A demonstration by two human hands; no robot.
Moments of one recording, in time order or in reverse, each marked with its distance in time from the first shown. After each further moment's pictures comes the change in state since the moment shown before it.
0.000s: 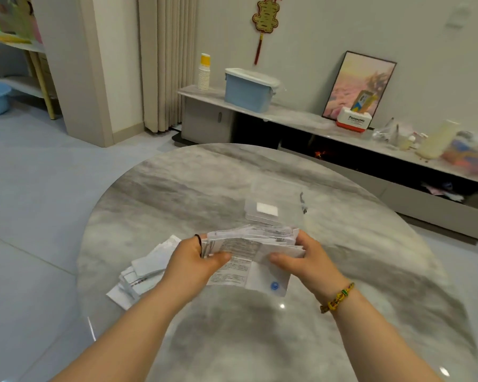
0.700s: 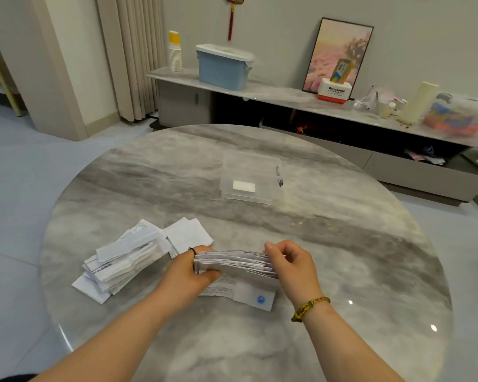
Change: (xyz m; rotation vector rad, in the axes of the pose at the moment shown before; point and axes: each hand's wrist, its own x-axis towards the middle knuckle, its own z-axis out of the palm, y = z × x) left_hand -0.008 -0.058 0.039 0.313 -0.166 -0.003; right_hand -0.029 0.069 -0.013 -0.062 0.395 0.065
